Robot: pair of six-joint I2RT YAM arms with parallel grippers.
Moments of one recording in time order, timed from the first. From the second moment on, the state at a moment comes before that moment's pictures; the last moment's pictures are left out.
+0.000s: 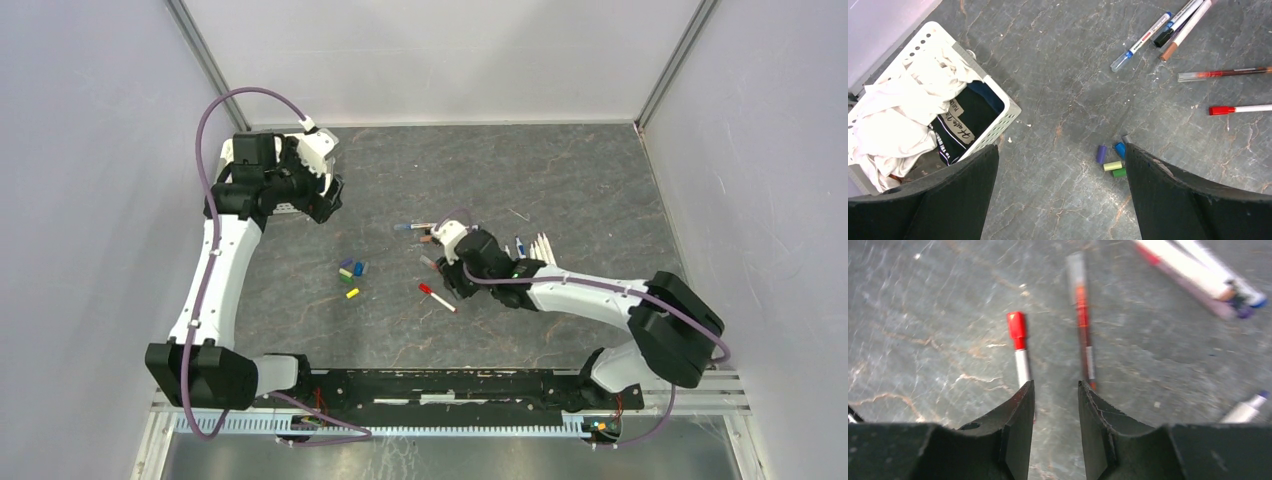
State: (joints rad) left arm -0.05 1.28 1.34 -0.77 0.42 0.58; right arm 0.88 1.43 0.77 -0.06 0.08 0.11
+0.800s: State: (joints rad) left arm -0.07 1.24 1.01 -0.79 0.66 0.65; right arm 0.97 1.59 0.77 -0.02 -0.06 0.05
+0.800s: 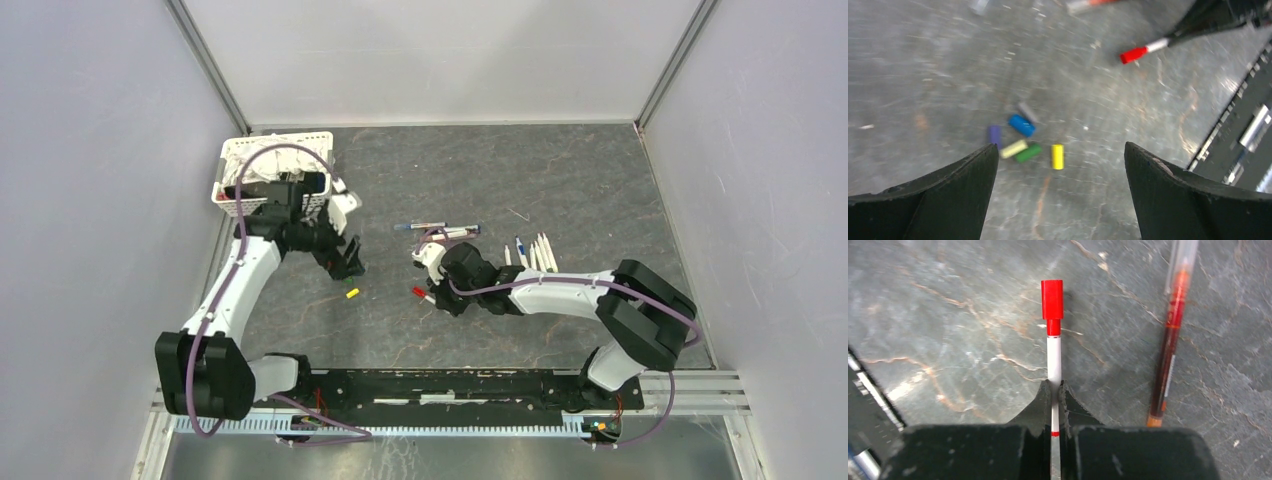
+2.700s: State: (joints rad) left arm -0.40 1.20 0.92 -1.02 0.88 1.06; right arm 0.88 1.67 0.90 0.22 -0.90 0.28
